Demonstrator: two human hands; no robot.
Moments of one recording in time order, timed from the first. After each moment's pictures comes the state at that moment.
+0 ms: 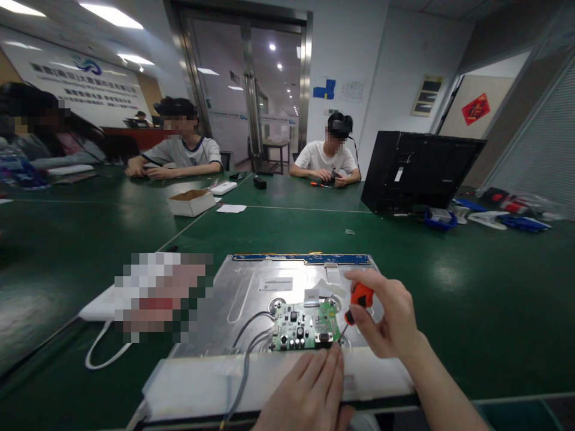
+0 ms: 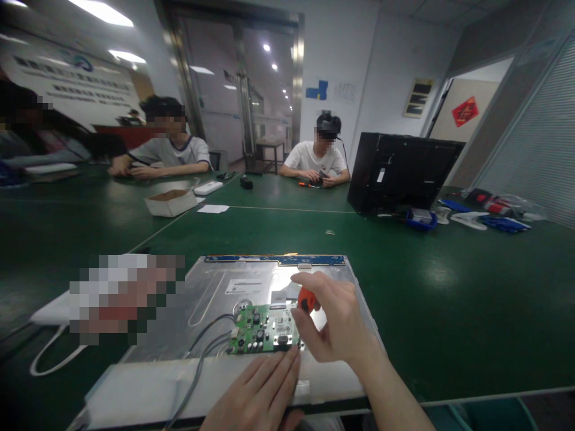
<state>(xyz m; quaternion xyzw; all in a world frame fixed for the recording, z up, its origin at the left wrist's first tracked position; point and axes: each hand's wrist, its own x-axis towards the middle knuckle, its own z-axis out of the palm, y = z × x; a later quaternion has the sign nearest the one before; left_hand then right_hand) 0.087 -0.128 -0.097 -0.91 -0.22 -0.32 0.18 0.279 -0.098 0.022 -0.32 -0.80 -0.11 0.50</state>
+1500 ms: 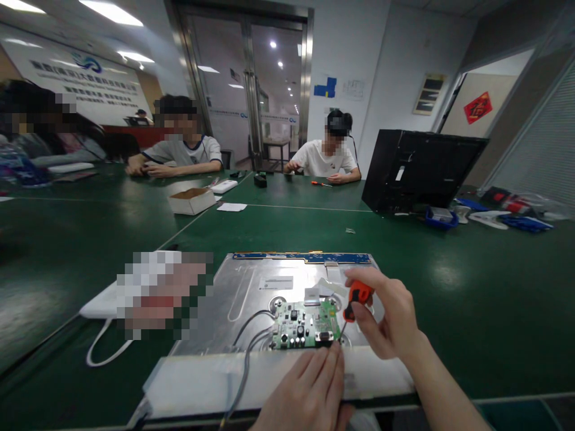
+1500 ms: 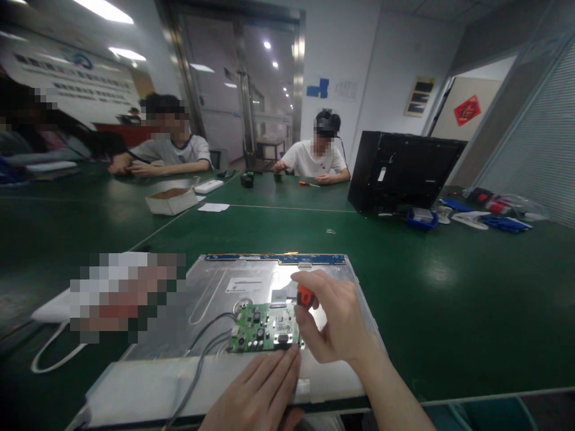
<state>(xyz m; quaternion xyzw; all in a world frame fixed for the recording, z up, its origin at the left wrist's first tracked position) 0.084 -0.129 -0.099 -0.92 -0.22 -0.27 0.18 0.280 -0.097 0.021 -0.32 -0.80 -0.10 0.49</state>
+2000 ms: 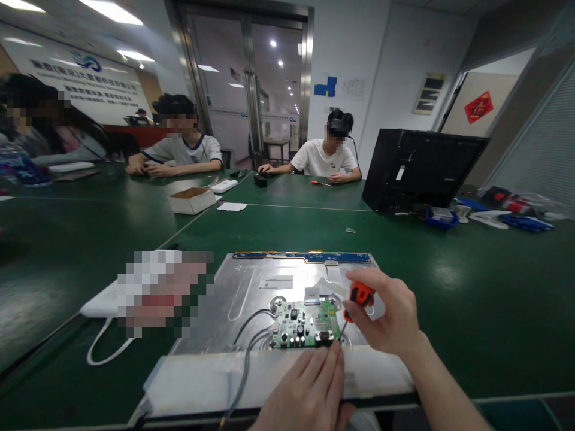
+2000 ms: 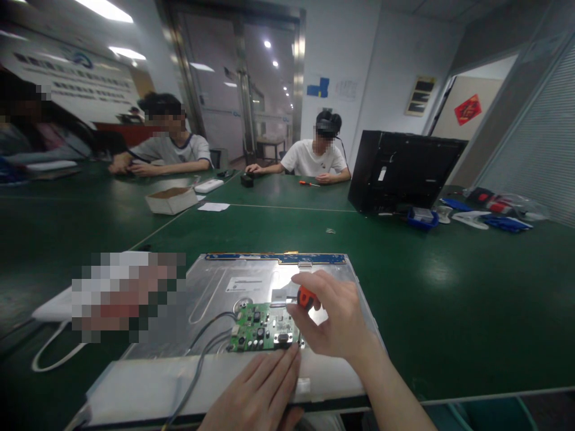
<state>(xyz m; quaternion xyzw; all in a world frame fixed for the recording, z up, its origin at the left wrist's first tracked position) 0.087 -0.129 -0.094 -0.91 -0.22 -0.30 0.18 0.278 -0.096 0.020 -0.32 -0.79 -0.11 0.51</state>
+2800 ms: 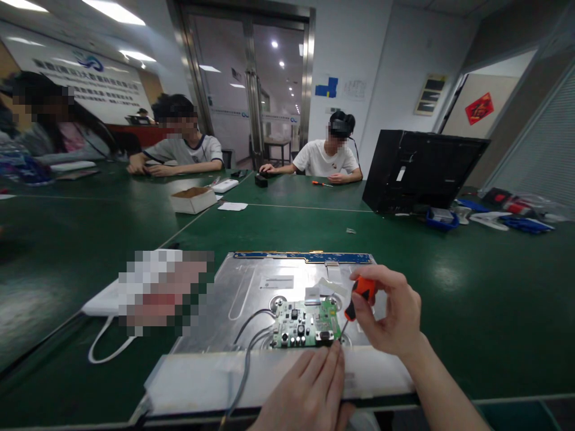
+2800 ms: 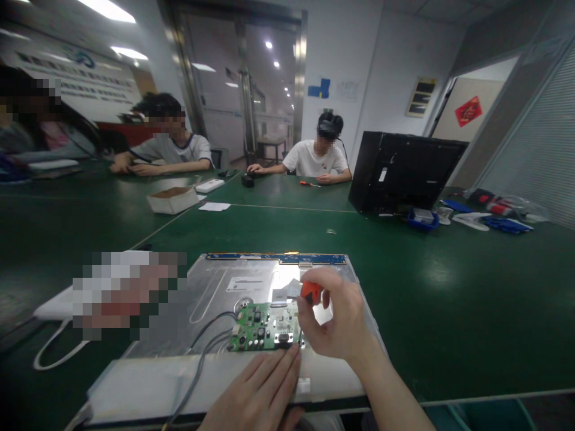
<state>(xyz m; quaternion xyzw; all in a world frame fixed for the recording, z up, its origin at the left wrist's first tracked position) 0.087 -0.128 -0.095 -0.91 -0.21 -0.31 0.19 0.276 -0.094 0.010 -0.31 -0.76 -0.07 0.57</state>
